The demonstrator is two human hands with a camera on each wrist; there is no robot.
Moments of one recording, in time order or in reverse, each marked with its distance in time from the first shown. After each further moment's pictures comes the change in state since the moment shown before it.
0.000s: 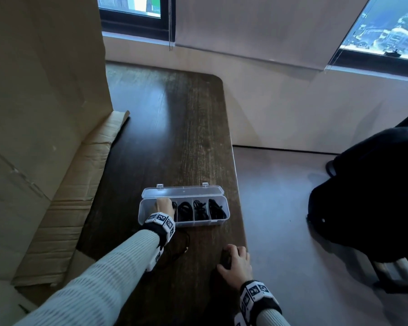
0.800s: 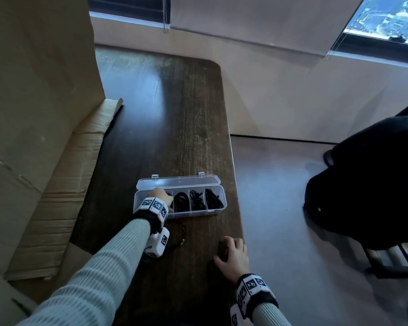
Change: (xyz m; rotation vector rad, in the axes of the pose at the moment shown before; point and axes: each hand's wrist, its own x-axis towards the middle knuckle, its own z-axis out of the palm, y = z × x) left_hand 0.011 -0.003 -0.010 -0.517 -0.202 -0.172; right_hand -0.001 0.003 0.003 0.024 0.024 -0.019
